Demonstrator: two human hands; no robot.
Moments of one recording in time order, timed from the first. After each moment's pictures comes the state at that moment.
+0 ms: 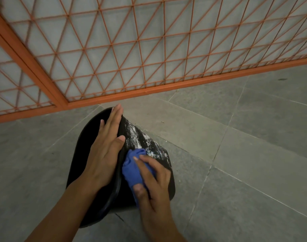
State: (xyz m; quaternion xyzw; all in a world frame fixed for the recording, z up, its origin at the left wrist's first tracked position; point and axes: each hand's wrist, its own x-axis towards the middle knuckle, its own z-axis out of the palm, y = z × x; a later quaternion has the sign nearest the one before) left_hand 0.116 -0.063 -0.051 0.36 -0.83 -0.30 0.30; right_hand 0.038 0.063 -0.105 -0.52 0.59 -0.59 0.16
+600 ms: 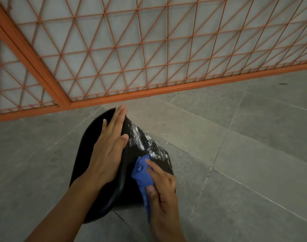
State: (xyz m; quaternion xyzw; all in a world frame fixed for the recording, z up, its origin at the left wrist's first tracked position) left_hand 0.115 -0.064 -0.051 0.37 -0.83 -0.28 0.30; right_hand 0.036 0.073 -0.109 -0.47 0.60 -0.61 0.21
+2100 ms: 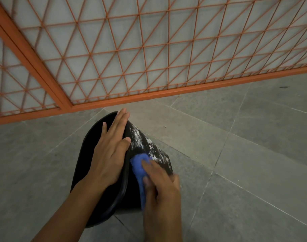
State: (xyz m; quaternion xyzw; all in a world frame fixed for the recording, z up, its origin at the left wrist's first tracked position) left_hand 0.111 -0.060 -0.042 0.39 -0.83 -0.27 0.29; right_hand 0.040 0.064 -0.075 -0.45 0.68 -0.56 0.12
